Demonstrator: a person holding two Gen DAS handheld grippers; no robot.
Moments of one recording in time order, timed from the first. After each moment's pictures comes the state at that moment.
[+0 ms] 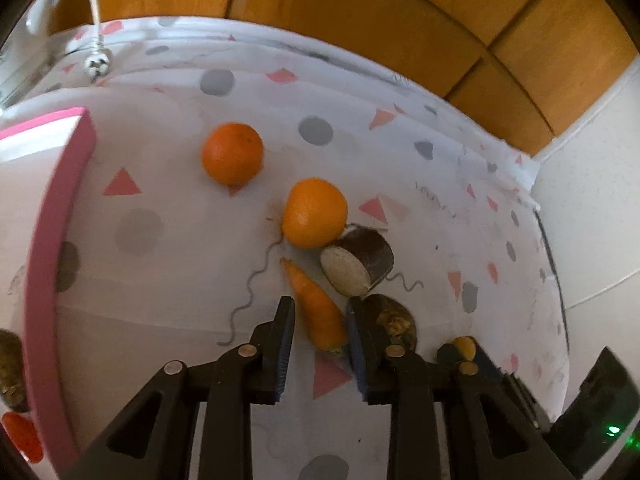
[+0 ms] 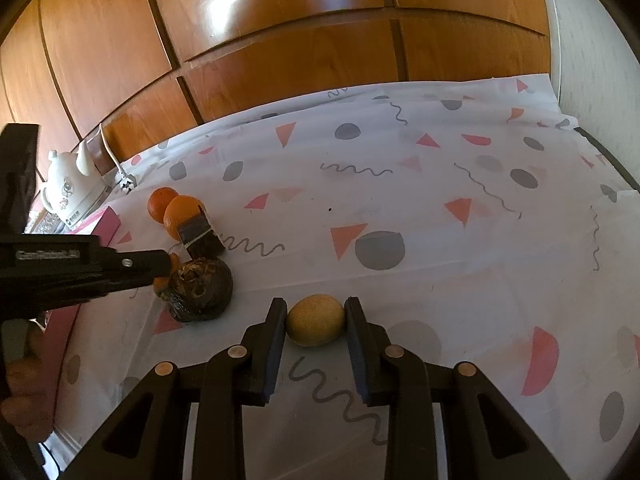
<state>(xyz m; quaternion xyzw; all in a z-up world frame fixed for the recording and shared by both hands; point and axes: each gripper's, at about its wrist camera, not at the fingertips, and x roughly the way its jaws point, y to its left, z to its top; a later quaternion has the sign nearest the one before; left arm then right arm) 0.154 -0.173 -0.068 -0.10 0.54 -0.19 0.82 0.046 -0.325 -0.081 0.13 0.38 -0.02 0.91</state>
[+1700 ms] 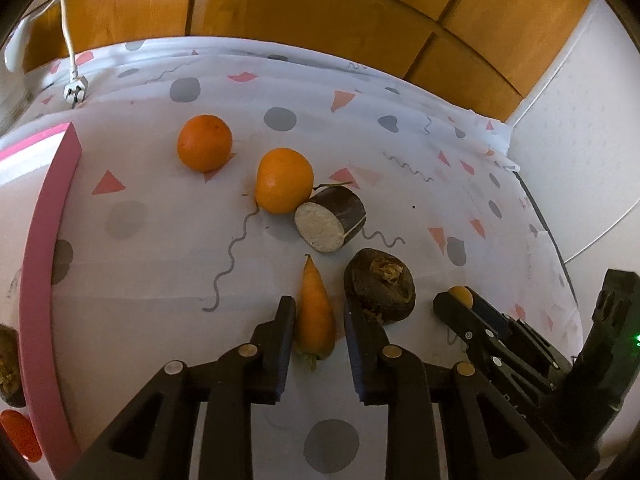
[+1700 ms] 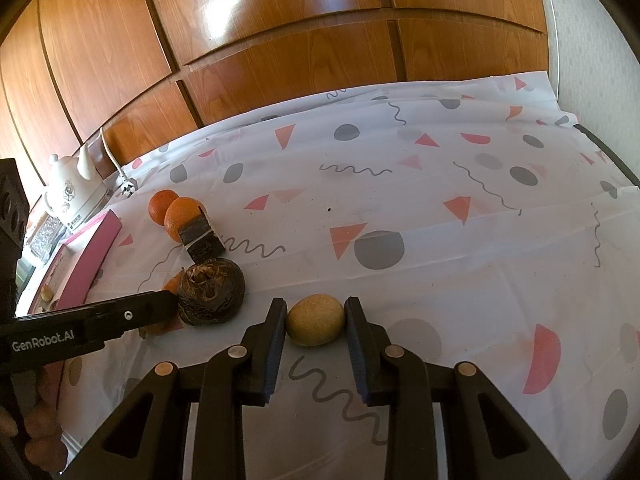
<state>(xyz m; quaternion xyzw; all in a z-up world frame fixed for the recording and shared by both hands) 0.123 -0.177 -0.067 -0.04 0.50 -0.24 0.83 0.045 -0.326 -0.080 0.13 0.38 -0.02 0.92</state>
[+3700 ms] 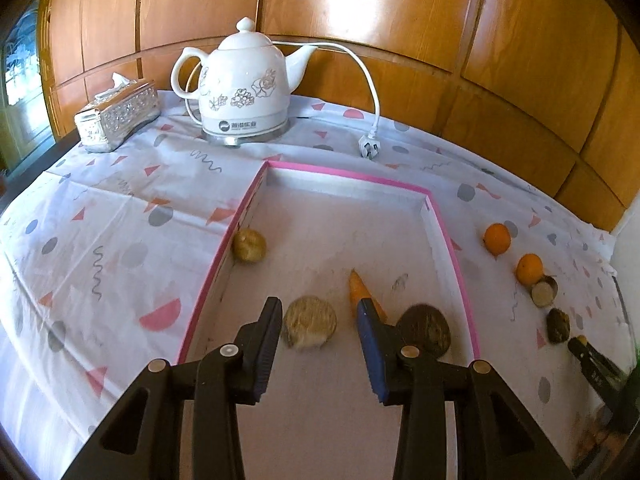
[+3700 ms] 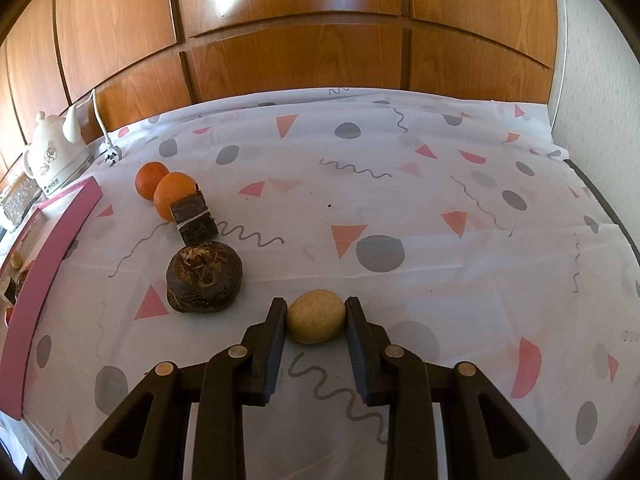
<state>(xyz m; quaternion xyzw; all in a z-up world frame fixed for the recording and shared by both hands) 0.066 0.056 -0.026 -0.08 0.40 0.02 0.91 0.051 -0.305 -0.079 0.05 0.40 -0.06 0.91</state>
